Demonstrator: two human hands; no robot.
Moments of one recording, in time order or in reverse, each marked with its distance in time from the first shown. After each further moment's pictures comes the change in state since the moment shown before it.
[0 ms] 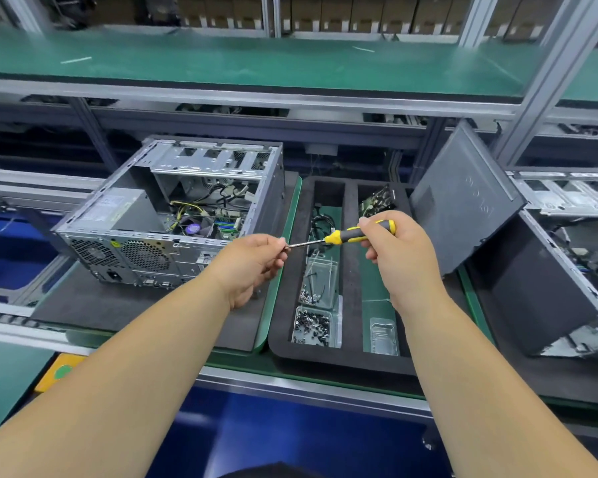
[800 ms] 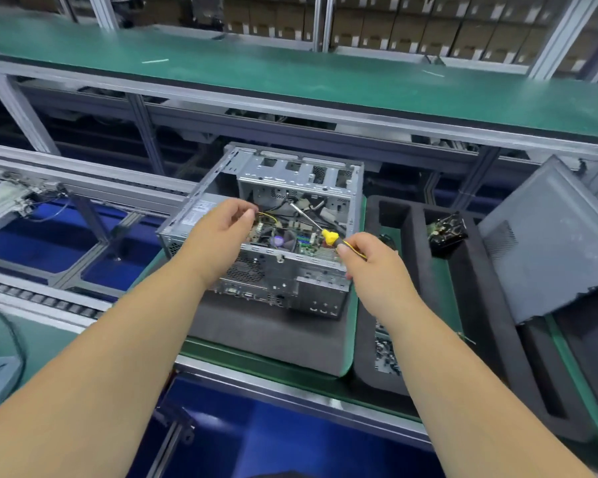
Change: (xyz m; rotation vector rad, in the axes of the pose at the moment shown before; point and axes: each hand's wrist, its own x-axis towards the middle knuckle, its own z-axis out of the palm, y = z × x) left_hand 0.007 0.036 -0.223 0.566 0.275 0.419; right_hand -0.005 -0.025 0.184 -0.360 -0.260 -0.063
